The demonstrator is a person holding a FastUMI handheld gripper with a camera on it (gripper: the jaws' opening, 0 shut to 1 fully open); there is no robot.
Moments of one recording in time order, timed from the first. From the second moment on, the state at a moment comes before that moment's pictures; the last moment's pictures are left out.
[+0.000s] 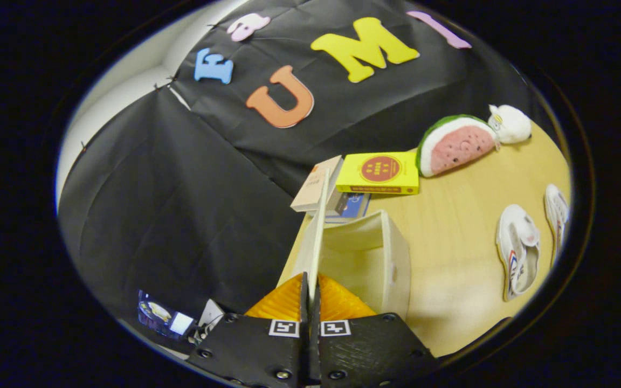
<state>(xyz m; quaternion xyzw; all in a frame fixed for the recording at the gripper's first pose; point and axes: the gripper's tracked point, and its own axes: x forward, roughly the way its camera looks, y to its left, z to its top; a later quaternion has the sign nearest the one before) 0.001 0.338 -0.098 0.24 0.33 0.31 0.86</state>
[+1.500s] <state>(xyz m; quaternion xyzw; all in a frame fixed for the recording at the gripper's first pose) -0.011 0.510 -0.039 0.03 0.20 0.37 0.91</state>
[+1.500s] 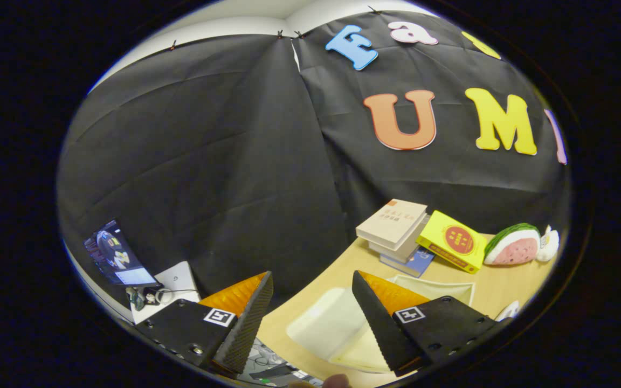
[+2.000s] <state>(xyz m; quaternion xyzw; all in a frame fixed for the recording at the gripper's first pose) 0.019 0.317 -0.029 0.02 0.15 0.23 0.96</state>
